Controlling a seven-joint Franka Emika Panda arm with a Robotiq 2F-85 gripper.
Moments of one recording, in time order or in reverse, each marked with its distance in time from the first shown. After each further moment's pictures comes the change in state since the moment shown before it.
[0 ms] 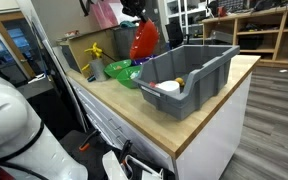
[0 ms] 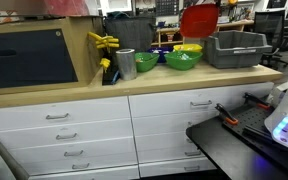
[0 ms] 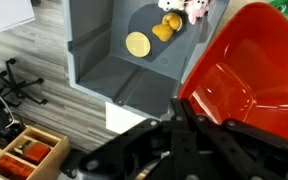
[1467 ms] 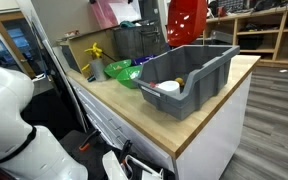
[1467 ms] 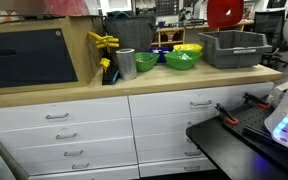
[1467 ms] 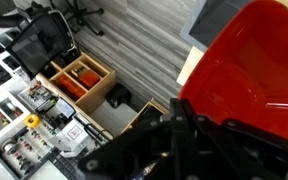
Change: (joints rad) arm -0.527 0.009 0.118 -0.065 -0.193 0.552 -0.289
